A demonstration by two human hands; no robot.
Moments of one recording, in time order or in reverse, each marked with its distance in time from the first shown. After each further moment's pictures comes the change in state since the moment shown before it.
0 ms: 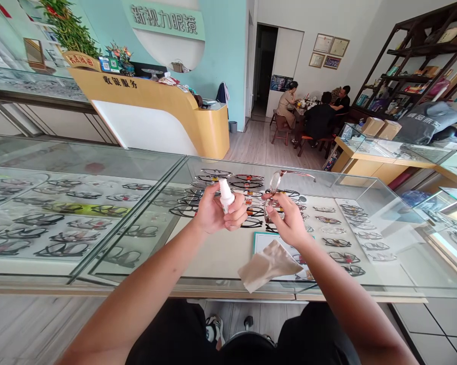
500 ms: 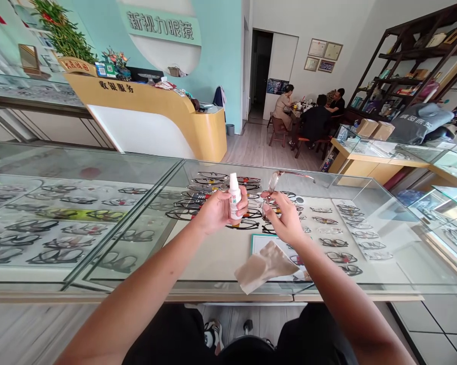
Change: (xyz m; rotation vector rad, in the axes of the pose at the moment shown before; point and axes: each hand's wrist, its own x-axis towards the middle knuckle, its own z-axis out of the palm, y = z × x) left_hand 0.010 -0.003 0.002 -0.033 0.246 0.027; right_hand 0.004 0.005 -0.001 -0.054 0.048 -0.017
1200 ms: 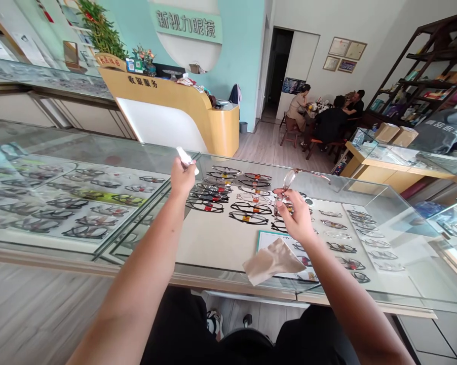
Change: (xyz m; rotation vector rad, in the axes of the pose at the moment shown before) left_hand 0.001 0.059 -0.181 1.107 1.182 0.478; right_hand -0.001 0.008 -0.003 -0.015 0.026 -0.001
